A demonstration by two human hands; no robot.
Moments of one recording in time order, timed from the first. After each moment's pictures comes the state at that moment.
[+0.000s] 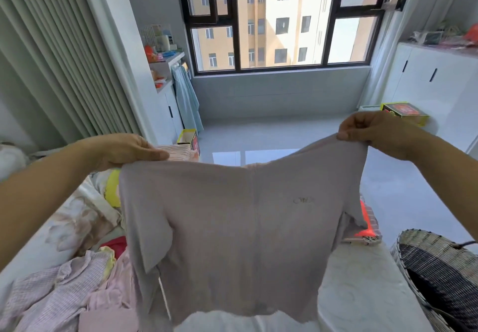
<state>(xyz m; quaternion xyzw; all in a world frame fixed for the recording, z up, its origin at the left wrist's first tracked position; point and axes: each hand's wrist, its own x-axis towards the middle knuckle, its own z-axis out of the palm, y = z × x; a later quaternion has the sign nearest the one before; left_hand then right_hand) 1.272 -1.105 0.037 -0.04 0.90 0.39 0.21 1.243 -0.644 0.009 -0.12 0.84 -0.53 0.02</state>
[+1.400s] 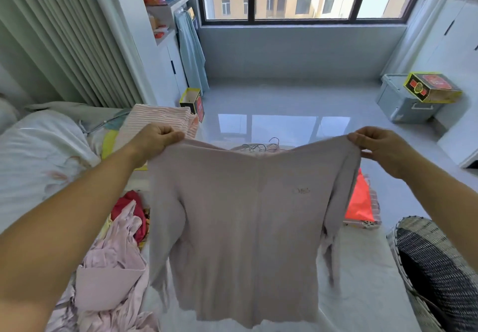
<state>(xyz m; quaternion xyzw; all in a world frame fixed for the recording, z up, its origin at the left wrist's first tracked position) 1.198 -1.071 -0.070 -0.07 0.88 0.47 0.01 1.184 -0.621 -0.077 -0.01 0.80 -0.60 0.05</state>
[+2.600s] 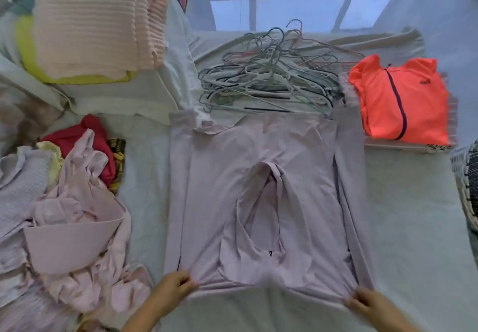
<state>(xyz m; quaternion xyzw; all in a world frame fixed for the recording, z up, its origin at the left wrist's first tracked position) 1.406 -1.071 -0.507 -0.16 0.84 0.30 0.43 1.397 -0.621 -0.489 0.18 0.81 -0.28 0.48</state>
